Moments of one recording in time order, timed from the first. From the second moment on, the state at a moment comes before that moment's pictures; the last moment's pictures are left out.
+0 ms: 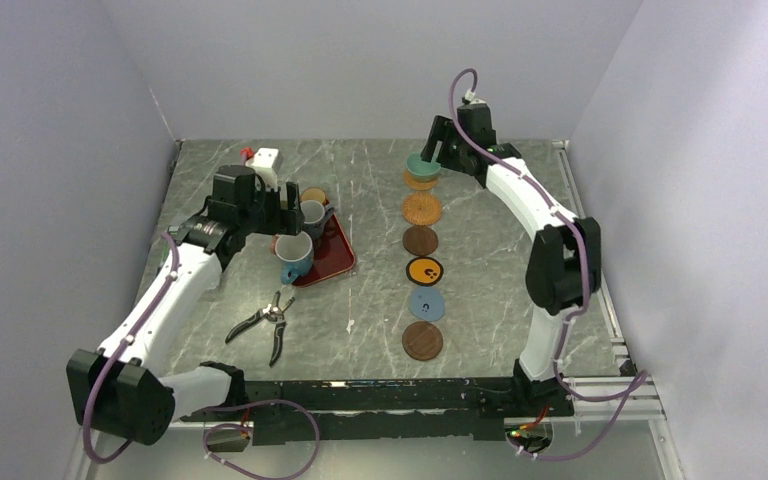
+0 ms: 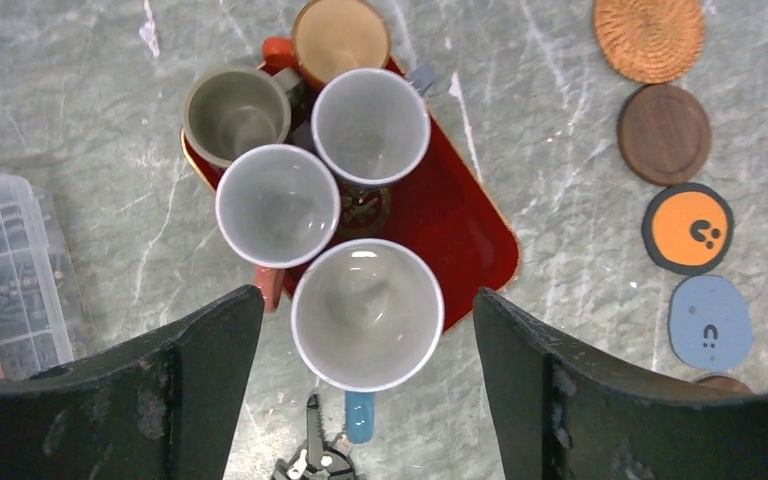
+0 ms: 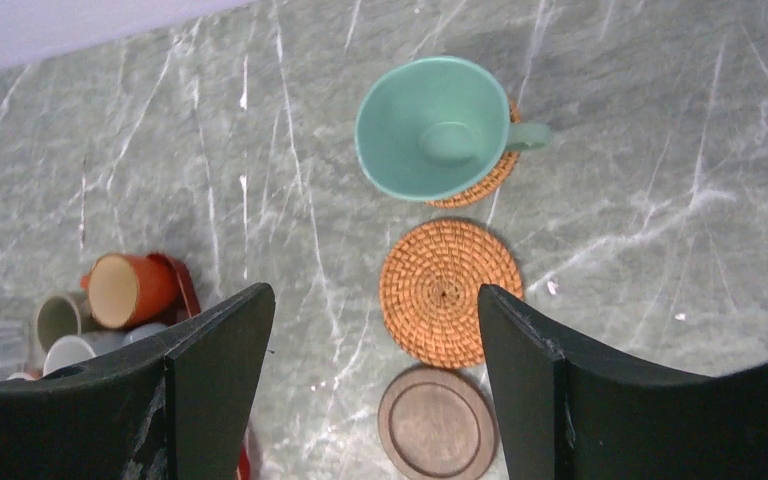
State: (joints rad) left arm -0.25 1.20 1.07 -0.48 0.06 -0.15; right arm 0.28 1.86 1.62 -0.34 -0.01 0.47
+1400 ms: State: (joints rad) left arm -0.19 1.38 0.98 -0.57 0.15 -0.23; right arm 0.27 1.46 1.13 -0.28 -0.12 0.37
